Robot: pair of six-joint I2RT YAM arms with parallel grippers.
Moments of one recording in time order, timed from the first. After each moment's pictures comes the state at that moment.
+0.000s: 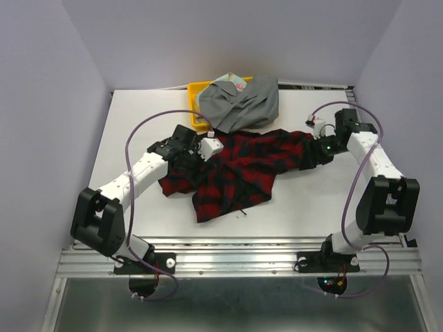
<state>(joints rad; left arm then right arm) -0.53 1.45 1.05 -0.62 0.22 0.43 -0.15 1.61 1.30 -0.96 -0.58 -0.44</state>
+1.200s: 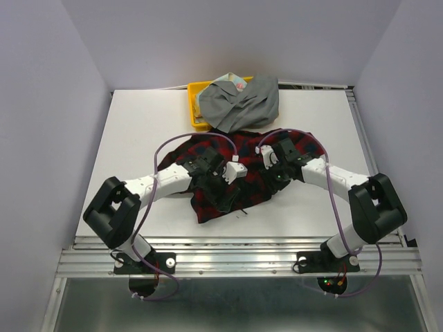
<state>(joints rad) -0.76 1.51 0.96 -0.53 0.40 0.14 0.49 1.53 0.90 -0.48 -0.23 -0.13</state>
